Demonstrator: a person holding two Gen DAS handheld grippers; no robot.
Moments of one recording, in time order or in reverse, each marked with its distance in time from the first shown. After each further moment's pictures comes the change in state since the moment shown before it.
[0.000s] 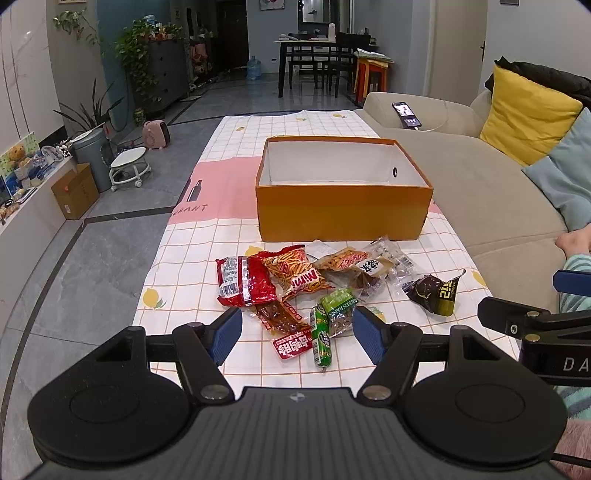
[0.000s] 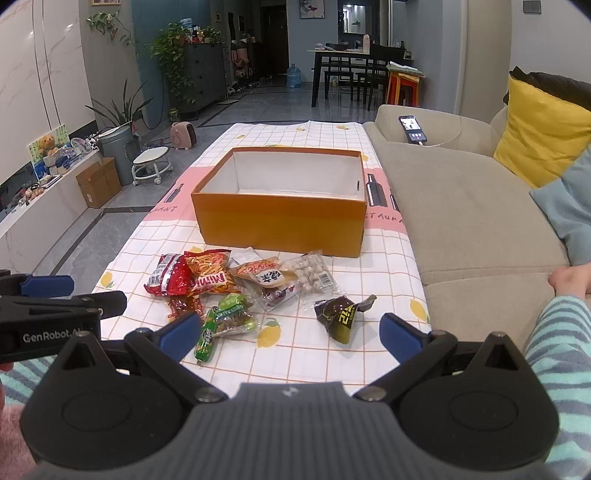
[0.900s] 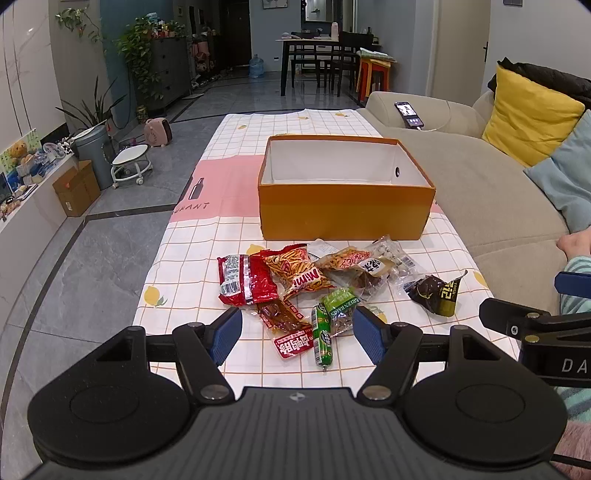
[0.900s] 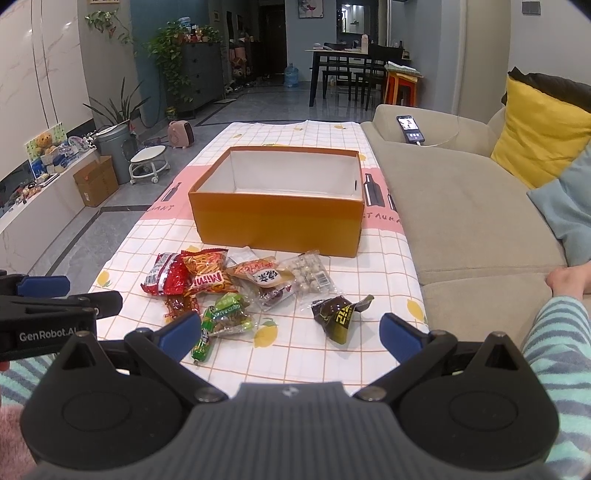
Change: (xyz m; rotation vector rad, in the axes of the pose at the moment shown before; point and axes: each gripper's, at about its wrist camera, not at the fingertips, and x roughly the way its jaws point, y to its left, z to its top) left arm 0.001 0.000 0.000 -0.003 0.004 0.005; right arm 0.002 0.001 0.000 -0.006 0.003 -0.011
